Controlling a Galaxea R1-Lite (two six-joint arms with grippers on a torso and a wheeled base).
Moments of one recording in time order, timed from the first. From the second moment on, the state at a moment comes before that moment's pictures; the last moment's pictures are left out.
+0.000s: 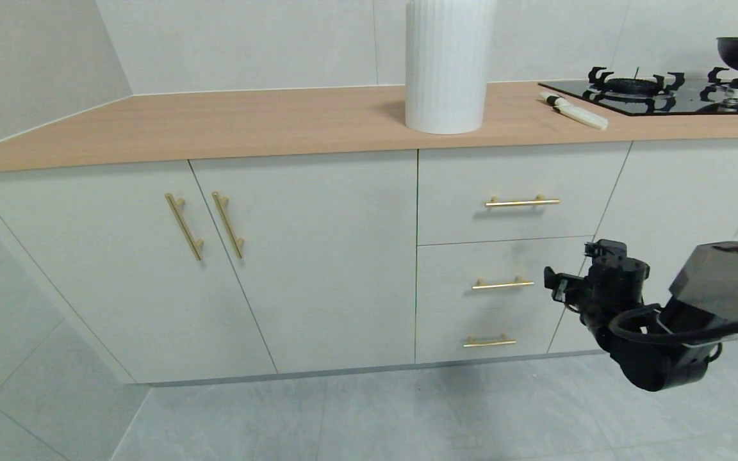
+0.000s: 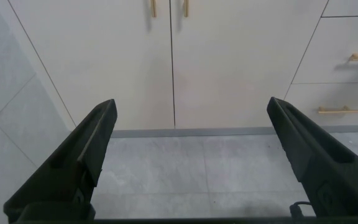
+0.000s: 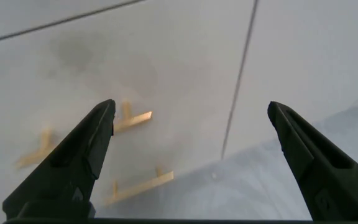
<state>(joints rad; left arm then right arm) 0.00 0.00 0.00 0.00 0.05 -0.01 0.18 2.28 -0.82 -1.28 -0.42 0.19</state>
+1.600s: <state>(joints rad) 0.00 0.00 0.00 0.00 0.05 -0.01 -0.01 0.07 -0.38 0.30 -0.17 -0.03</state>
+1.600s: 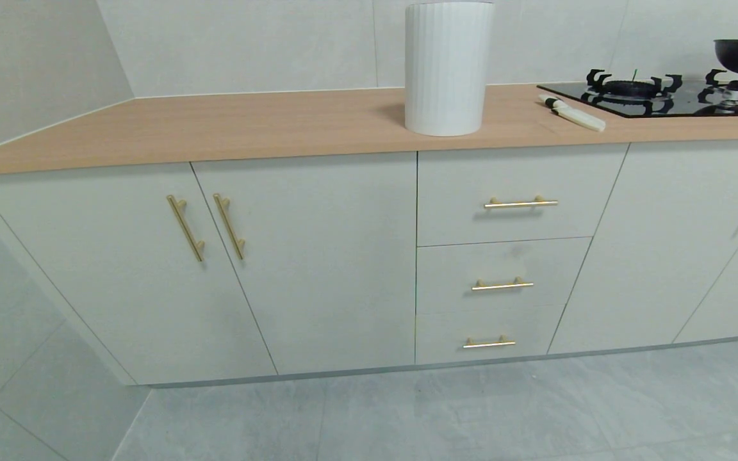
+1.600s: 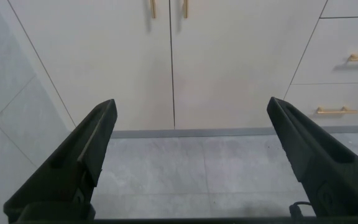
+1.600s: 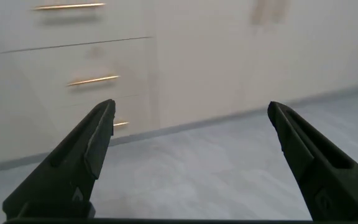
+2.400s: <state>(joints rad) 0.00 0.00 0.00 0.00 0.05 -0.01 0.00 0.00 -0.01 0.00 0.02 -0.02</state>
